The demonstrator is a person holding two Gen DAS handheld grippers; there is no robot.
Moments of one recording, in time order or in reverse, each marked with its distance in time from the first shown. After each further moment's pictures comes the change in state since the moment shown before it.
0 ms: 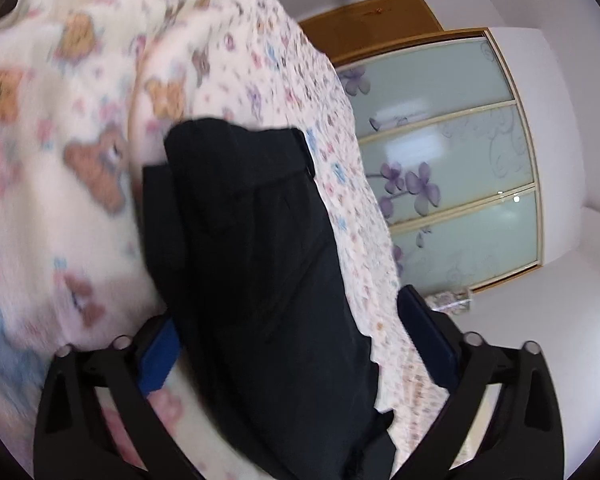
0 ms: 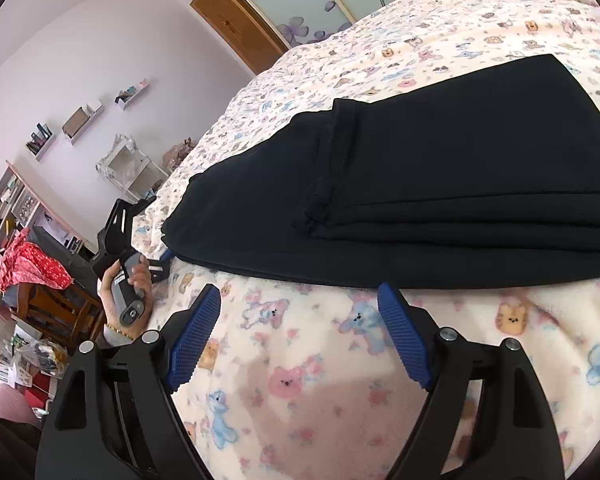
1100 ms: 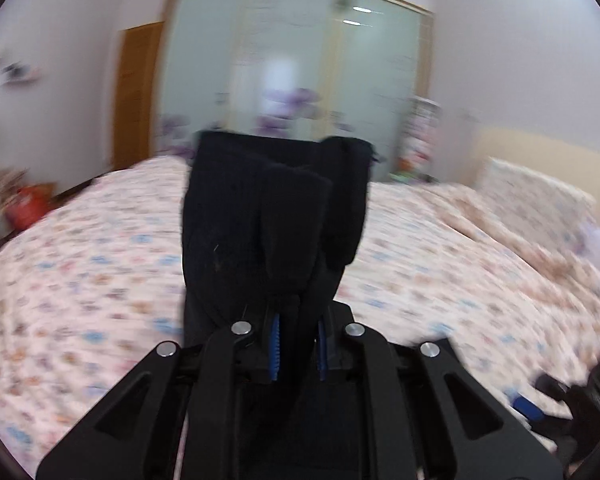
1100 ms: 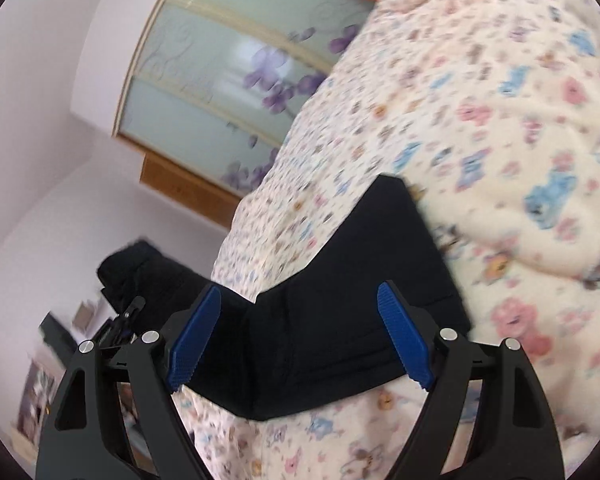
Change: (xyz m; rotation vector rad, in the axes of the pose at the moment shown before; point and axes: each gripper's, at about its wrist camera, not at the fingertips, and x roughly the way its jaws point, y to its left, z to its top) left arm 0.012 -0.320 -0.264 1.146 0.034 0.002; right arm -0.135 -0.105 0.027 0.511 -0.484 0.003
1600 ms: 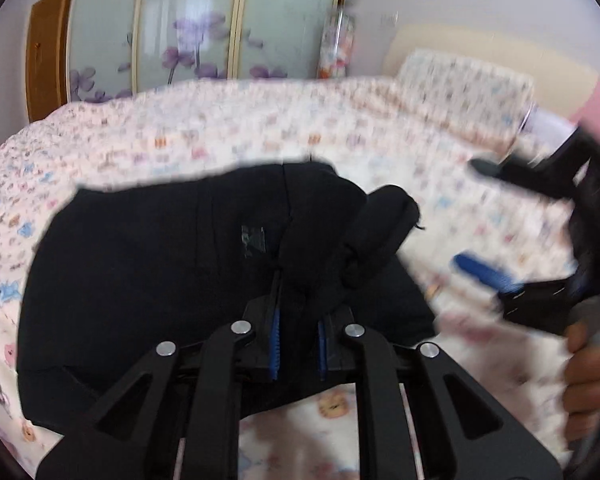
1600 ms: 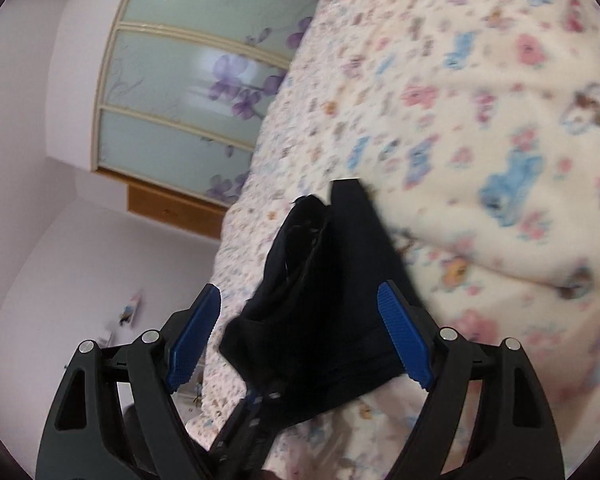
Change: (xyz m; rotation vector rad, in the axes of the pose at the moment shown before) left arm 0.055 -0.107 -0.127 0.115 0.222 -0.214; right arm 0.016 -0.040 0.018 0.143 0.029 0.013
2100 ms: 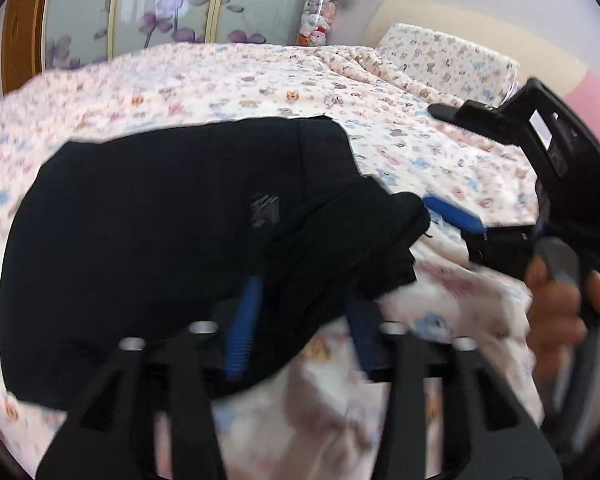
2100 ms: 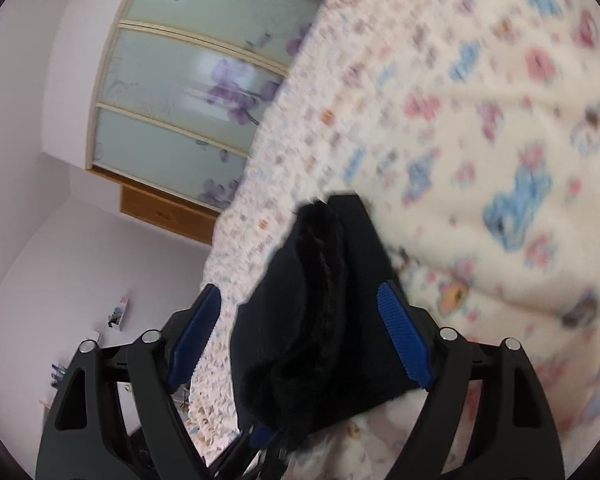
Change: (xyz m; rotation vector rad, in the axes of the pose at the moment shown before) left arm -0.002 0.006 -0.021 -0.036 0.166 -0.132; right arm -0.002 0.000 0.007 -0.041 -0.046 -0.035
